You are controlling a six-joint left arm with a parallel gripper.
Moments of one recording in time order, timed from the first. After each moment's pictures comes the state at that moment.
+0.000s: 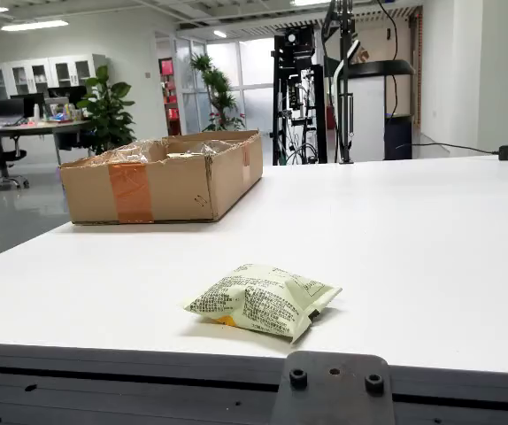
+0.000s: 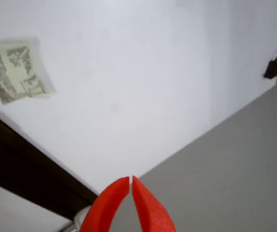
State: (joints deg) arm -65.6 33.2 47.7 11.8 70.8 -41.0
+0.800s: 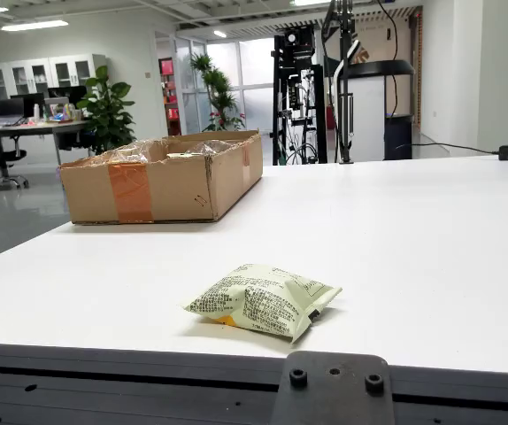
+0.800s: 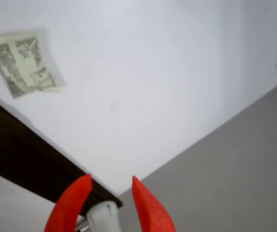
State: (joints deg) arm -67.8 34.0 47.8 11.3 70.8 -41.0
